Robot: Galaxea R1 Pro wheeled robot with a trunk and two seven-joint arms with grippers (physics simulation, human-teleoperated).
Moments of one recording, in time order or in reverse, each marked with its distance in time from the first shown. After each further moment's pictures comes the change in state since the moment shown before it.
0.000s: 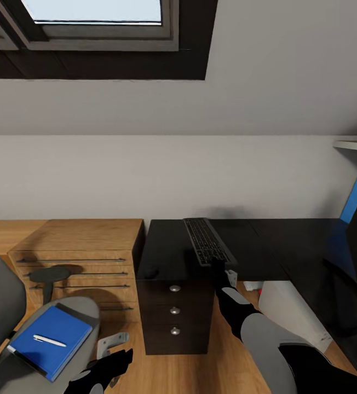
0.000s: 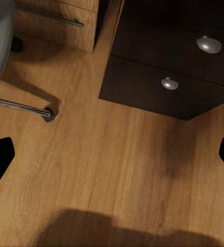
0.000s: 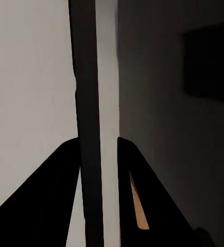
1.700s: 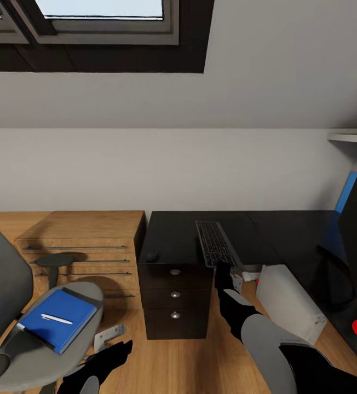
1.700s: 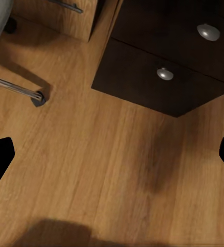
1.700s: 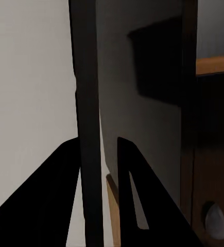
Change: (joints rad) left arm 0.000 -0.001 0.038 -0.055 0.079 0.005 0.001; right arm 0.001 0.000 -0.039 0.015 -0.069 -0.088 0.007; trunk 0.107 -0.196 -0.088
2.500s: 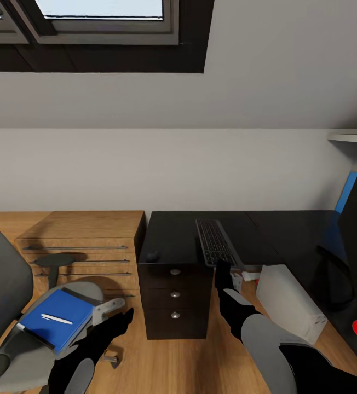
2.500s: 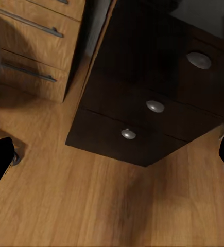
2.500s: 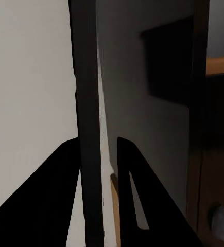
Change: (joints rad) left arm -0.014 0.009 0.002 -0.230 -0.011 0.010 -0.004; right arm 0.000 0.000 0.004 -0.003 0.004 0.000 0.019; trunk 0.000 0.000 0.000
